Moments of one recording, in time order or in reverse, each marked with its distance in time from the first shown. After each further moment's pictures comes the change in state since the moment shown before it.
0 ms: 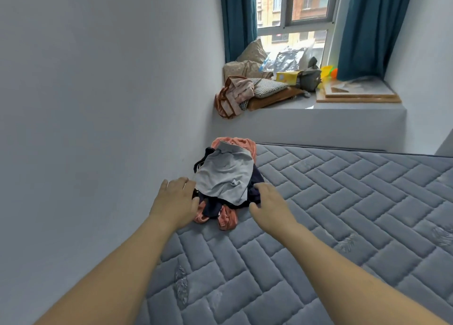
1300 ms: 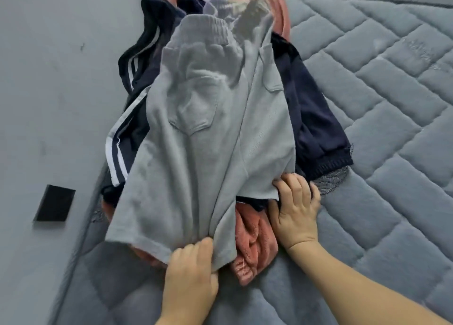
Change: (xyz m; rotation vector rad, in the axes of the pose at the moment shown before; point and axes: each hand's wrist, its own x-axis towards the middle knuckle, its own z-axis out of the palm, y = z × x) left_hand 0.239 -0.012 0.572 -0.485 0.033 0.155; right_hand 0.320 0.338 0.468 -0.430 0.360 0.069
